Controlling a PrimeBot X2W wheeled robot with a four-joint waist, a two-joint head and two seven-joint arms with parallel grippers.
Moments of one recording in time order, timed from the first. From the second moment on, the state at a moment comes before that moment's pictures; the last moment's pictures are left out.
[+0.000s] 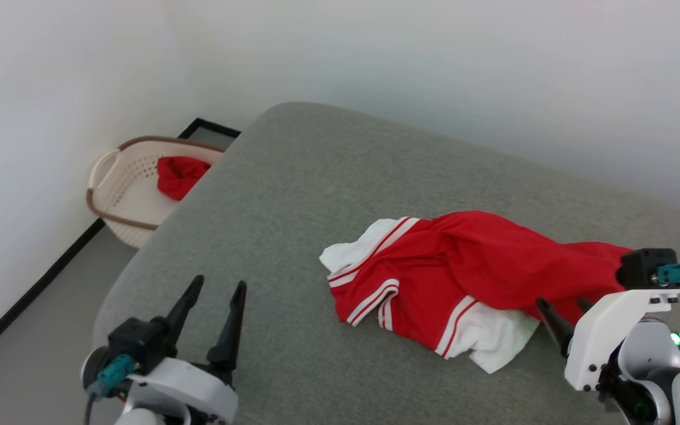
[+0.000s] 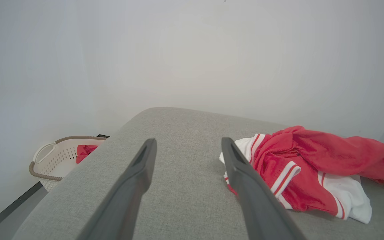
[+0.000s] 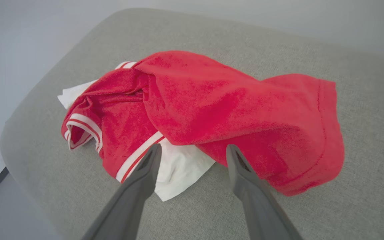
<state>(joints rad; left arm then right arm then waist) -0.17 0.26 -0.22 0.29 -0.40 -0.13 -0.26 -0.19 -0.05 -0.08 0.02 0.27 0.13 0.71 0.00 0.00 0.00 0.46</state>
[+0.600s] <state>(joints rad) -0.21 0.19 -0.20 0.25 -0.40 -0.13 -0.26 -0.28 -0.05 -0.02 0.24 0.16 0.13 0.81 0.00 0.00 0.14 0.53</state>
